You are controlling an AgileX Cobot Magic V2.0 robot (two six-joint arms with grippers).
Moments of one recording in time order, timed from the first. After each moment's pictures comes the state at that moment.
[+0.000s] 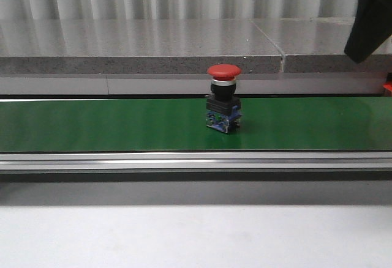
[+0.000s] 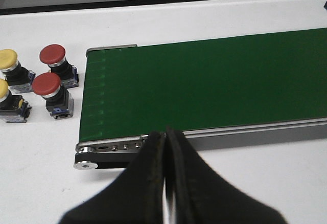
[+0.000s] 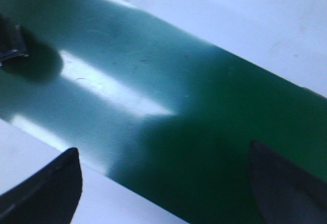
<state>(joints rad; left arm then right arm) -0.04 0.58 -0.68 -0.04 0.78 0.12 0.12 1.40 -1.11 0.21 0.83 -0.45</state>
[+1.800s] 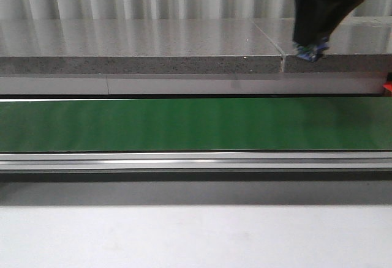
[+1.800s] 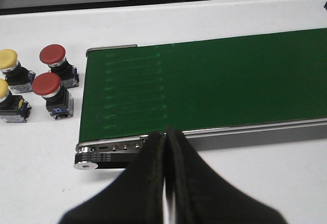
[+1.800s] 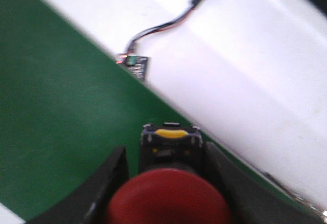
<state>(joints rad) -0.04 0.58 -0.68 -0.04 0.78 0.12 0.16 1.80 -1.67 0.11 1.06 -0.40</state>
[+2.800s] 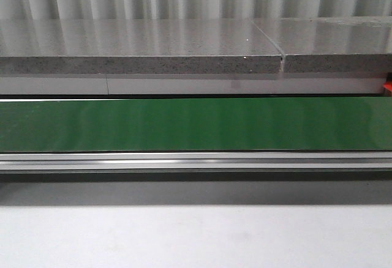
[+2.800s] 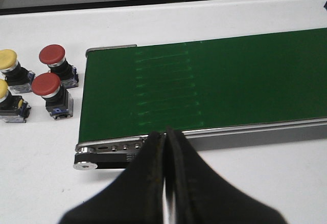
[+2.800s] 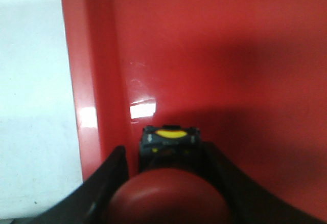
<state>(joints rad) -0.04 0.58 -0.68 -0.04 0.78 0.12 -0.36 2.11 -1.69 0.10 0.78 -0.25</state>
